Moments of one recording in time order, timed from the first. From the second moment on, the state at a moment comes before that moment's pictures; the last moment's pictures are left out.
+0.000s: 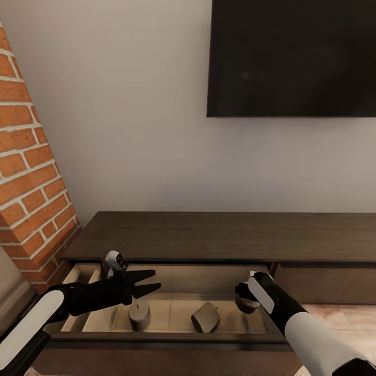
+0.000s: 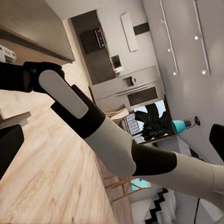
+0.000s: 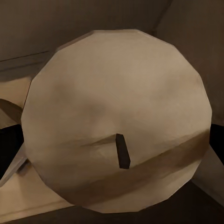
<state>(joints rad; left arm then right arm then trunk) -0.31 0.43 -0.30 -1.62 1.64 1.00 -0.37 -0.72 -0.08 0.39 -0.60 -0.72 0.64 -0.46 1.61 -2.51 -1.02</state>
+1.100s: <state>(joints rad) -0.31 0.43 -0.31 -1.62 1.64 1.00 -0.37 -0.72 -0.07 0.39 -0.60 -0.72 0.63 -0.46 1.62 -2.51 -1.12</state>
